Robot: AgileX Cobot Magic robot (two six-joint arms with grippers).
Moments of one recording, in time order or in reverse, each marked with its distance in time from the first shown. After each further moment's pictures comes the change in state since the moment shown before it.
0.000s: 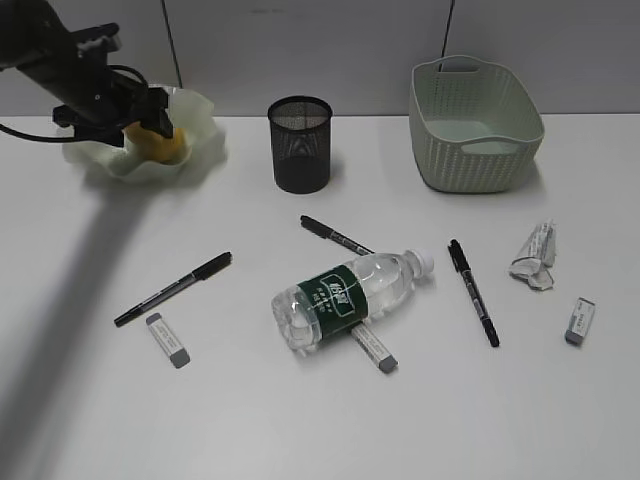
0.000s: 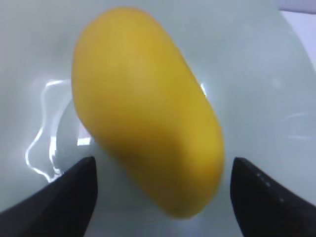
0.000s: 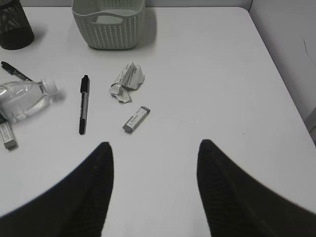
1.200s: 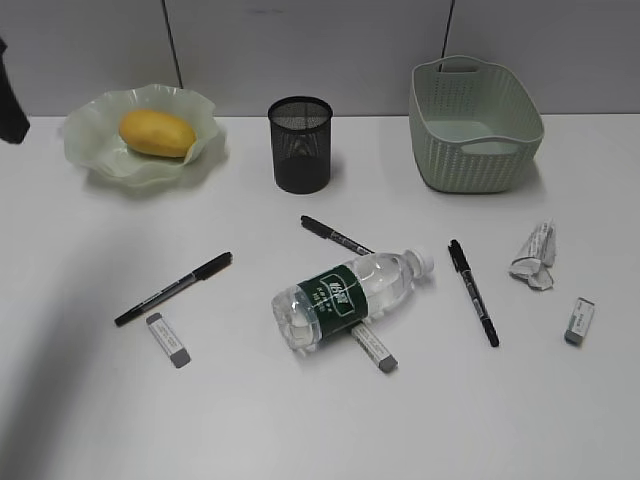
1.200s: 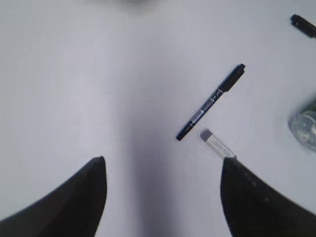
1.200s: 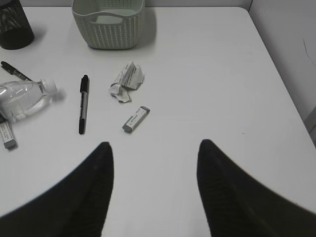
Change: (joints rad) left arm 0.000 -0.848 0.577 0.117 0.518 -0.001; right arm 0.000 0.000 0.000 0.000 0.000 0.000
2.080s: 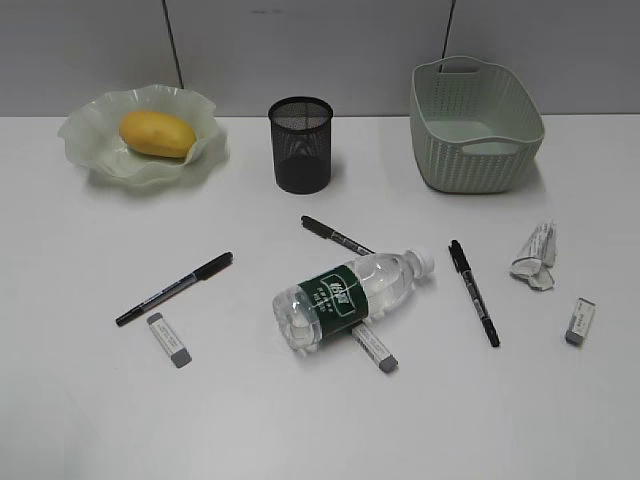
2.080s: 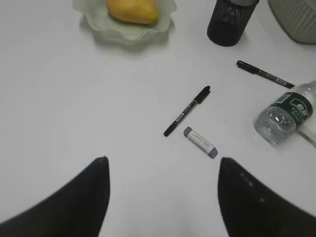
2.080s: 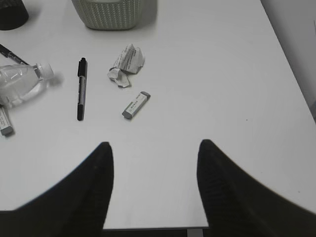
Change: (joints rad) left arm 0.000 -1.184 0.774 -0.021 -0.265 0.003; right arm 0.000 0.094 0.000 -0.001 -0.007 0.000
